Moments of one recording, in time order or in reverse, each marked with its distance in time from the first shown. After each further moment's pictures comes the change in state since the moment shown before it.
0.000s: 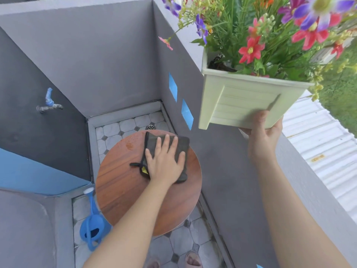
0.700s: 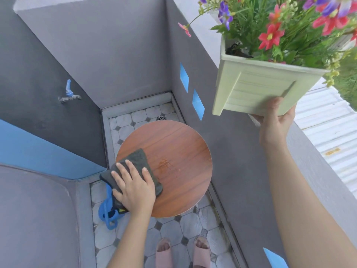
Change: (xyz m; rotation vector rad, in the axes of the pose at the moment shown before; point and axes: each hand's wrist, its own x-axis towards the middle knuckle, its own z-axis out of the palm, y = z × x) left_hand -0.106 -0.081 -0.002 -0.125 0.117 -0.584; right_hand 0.000 -0.003 0.000 -0.011 0.053 0.034
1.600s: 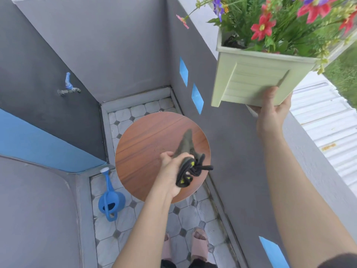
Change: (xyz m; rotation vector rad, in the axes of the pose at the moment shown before) left_hand -0.043 0.088 -0.071 -1.305 -0.807 -0.360; right_hand 0.001 0.003 -0.002 -0.001 -0.050 -0.025
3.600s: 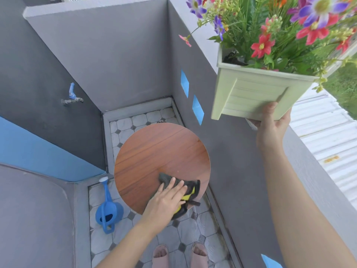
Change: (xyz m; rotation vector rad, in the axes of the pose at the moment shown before) left_hand 0.042 -0.079 -0.083 1.812 -0.136 1.143; right_hand -0.002 -0.001 -0.002 0.006 0.007 0.004
